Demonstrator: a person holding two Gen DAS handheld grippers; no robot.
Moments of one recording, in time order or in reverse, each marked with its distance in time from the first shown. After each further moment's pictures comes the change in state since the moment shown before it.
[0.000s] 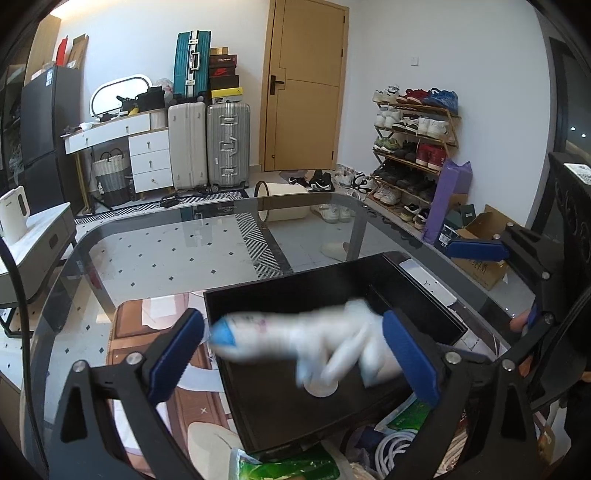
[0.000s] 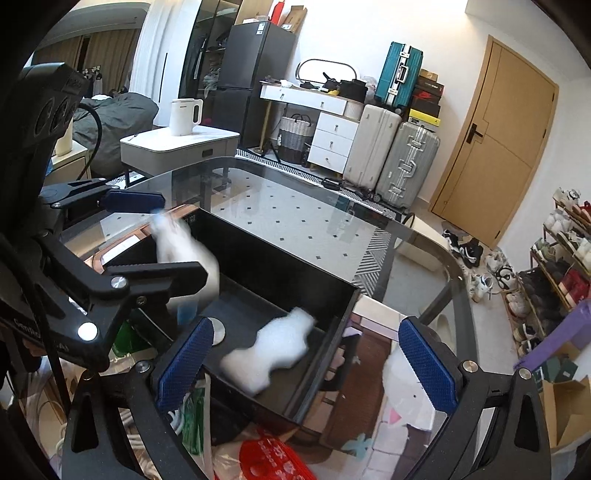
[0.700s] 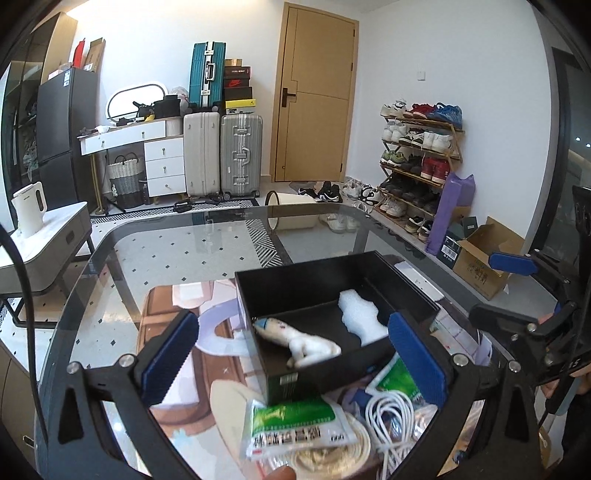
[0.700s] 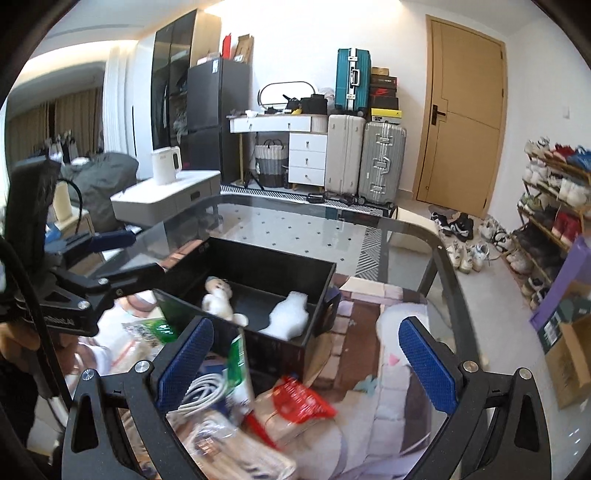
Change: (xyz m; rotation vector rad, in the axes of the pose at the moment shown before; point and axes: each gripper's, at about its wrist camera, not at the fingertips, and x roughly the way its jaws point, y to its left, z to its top) left arm -0.057 0.006 -0.018 -0.031 -0.046 0.033; right arm -0.087 -0.007 -0.037 0.247 -0.091 0.018
